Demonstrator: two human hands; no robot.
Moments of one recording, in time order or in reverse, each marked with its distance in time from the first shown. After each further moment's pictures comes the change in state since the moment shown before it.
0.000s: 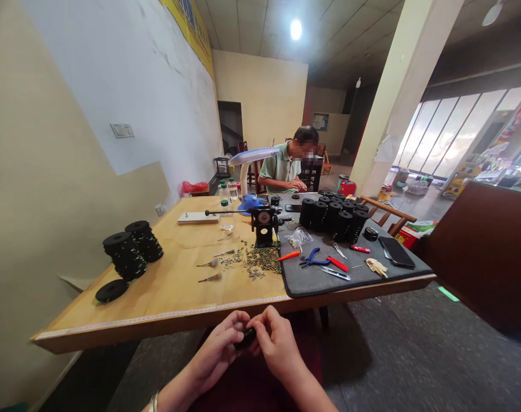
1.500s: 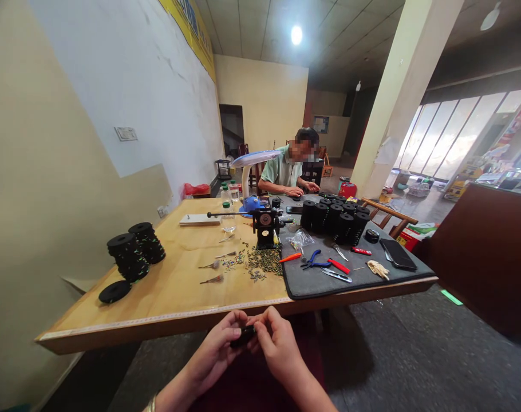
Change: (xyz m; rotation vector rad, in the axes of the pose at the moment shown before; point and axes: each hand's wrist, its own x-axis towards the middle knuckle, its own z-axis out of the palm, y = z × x) left_hand -0.004 0.007 -0.004 -0.068 -0.045 0.066; right_hand 0.001 -0.010 0.003 -0.020 -0.009 -0.055
